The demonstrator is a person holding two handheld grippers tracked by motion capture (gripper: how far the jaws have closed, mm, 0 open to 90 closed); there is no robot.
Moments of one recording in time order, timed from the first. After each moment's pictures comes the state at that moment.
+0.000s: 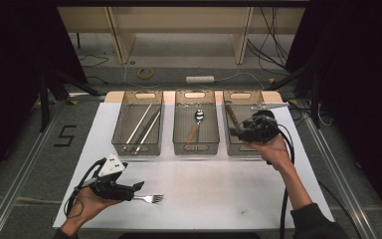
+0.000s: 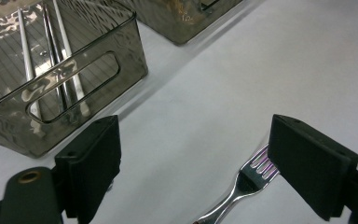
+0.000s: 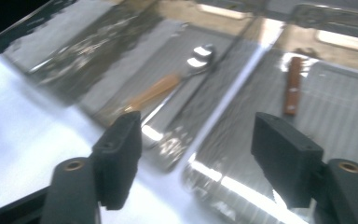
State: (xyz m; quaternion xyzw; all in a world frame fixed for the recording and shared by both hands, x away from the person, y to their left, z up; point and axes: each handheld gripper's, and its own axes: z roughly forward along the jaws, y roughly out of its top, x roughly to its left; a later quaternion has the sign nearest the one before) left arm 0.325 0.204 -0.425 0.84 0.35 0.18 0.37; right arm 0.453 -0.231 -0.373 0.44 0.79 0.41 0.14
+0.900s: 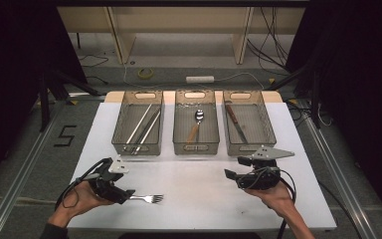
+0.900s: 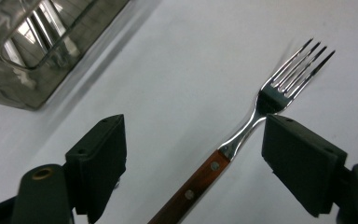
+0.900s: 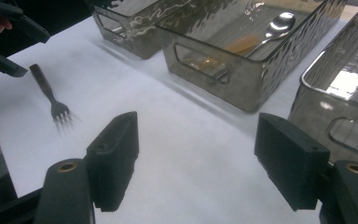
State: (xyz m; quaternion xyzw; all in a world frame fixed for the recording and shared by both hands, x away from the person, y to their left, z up) left arm 0.339 0.211 -0.430 0.91 0.31 0.13 0.23; right arm 0.346 -0.225 -0.414 0.37 0.80 0.46 0.12
